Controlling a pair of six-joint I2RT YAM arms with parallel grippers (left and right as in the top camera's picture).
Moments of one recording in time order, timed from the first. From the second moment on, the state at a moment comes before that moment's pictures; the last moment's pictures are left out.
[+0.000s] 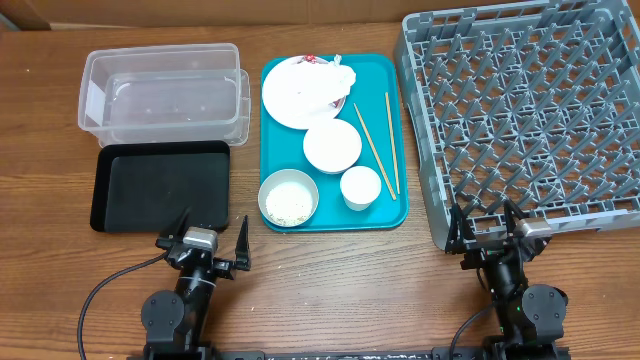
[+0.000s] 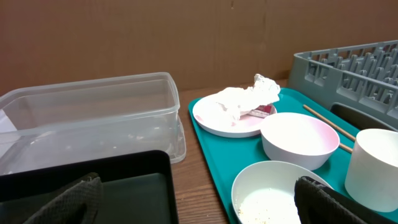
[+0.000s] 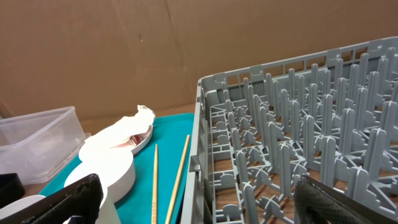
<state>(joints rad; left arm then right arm) 0.01 0.02 0.01 -0.06 0.20 0.04 0.08 0.01 0.02 -0.03 -0.08 0.23</state>
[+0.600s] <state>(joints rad) 0.01 0.02 0.01 -0.06 0.20 0.04 0.08 0.01 0.02 -0.03 -0.04 0.23</state>
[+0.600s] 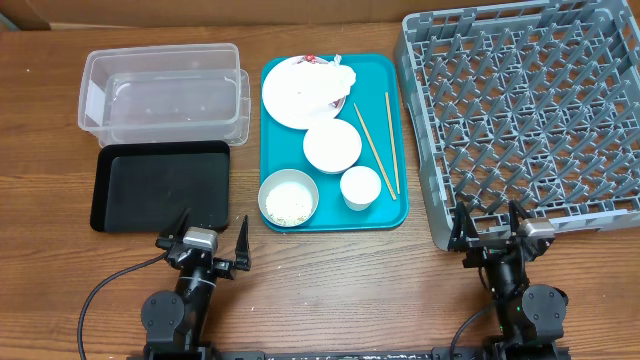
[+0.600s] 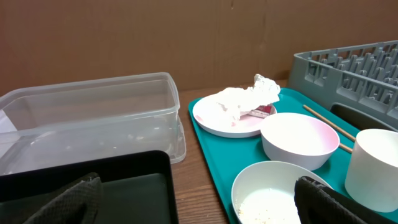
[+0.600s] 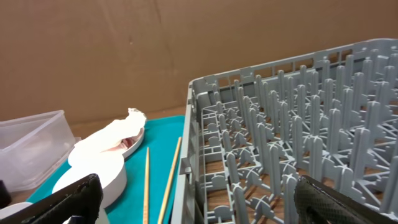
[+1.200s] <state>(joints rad) 0.01 0.02 0.01 0.01 0.20 -0.03 0.08 0.01 0.02 0.07 -0.06 0.18</state>
